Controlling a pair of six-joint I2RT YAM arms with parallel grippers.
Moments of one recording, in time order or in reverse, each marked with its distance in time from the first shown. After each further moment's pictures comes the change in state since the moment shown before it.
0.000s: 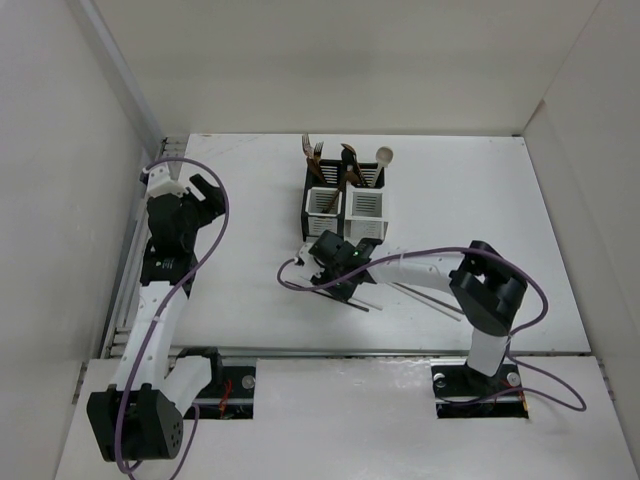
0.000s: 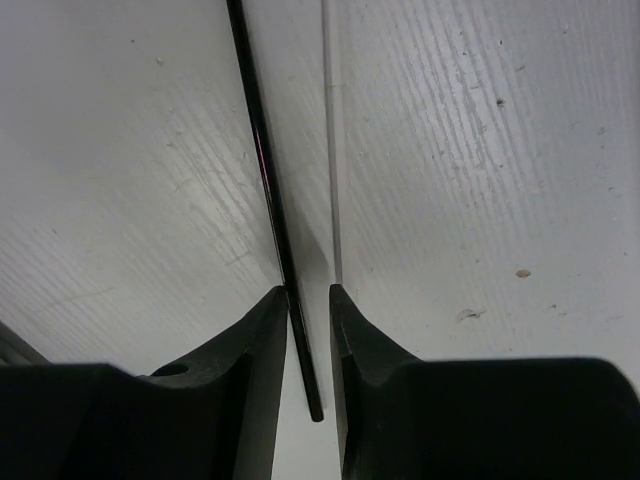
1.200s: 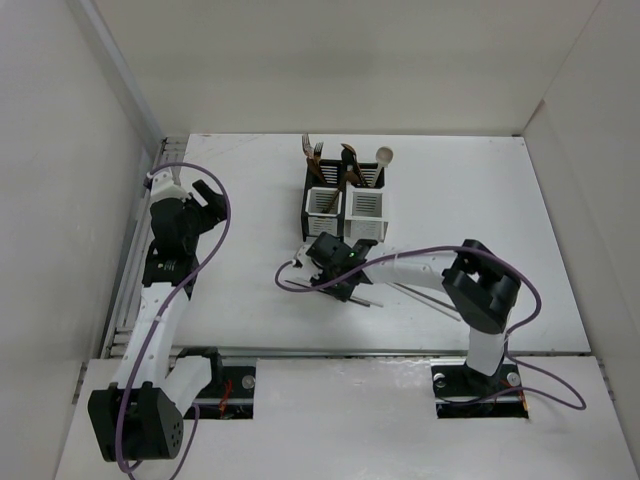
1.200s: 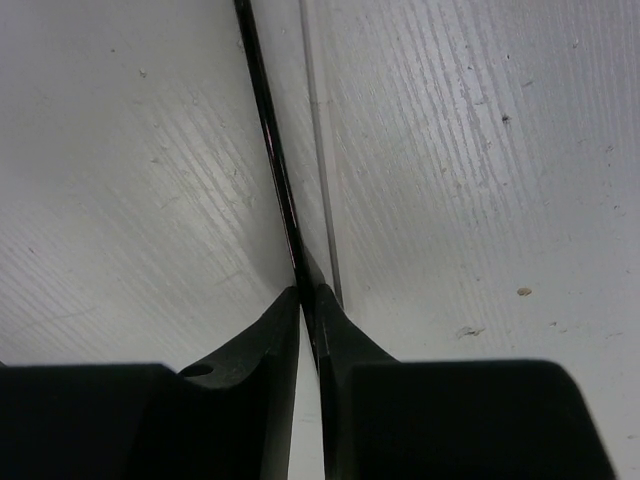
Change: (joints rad) left arm 0.002 0.000 -0.035 -0.021 -0.001 0.000; right arm 0.006 0.038 0.009 0.007 0.014 -0.012
